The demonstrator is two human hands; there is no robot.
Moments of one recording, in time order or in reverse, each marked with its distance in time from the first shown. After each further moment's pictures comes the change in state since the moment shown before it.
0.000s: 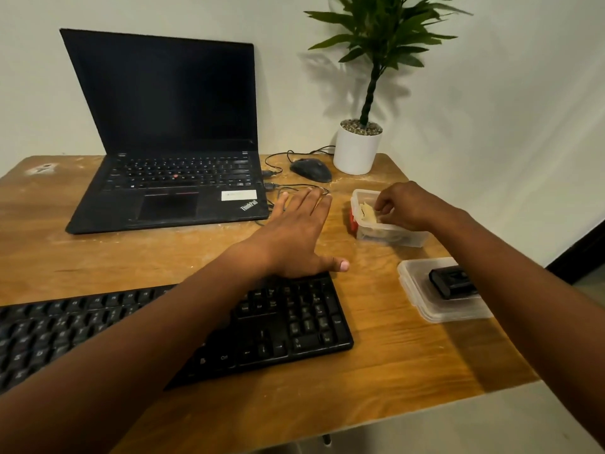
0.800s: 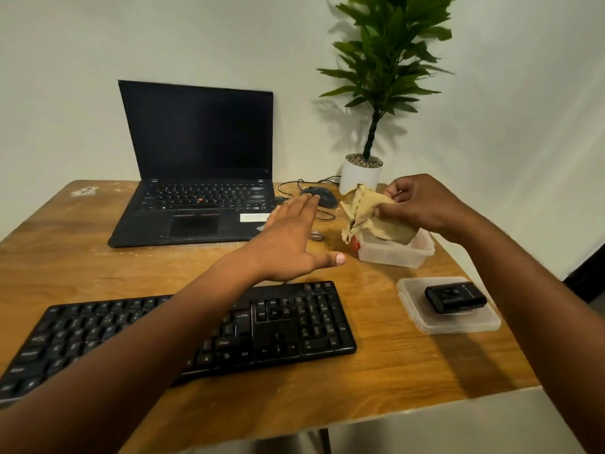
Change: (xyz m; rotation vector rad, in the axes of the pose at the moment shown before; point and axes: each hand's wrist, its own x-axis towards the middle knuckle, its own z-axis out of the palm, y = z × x) left_hand -0.049 -0.001 -0.041 -0.261 0.154 -0.066; right_hand -0.075 -0.057 -0.078 0.617 0.183 0.008
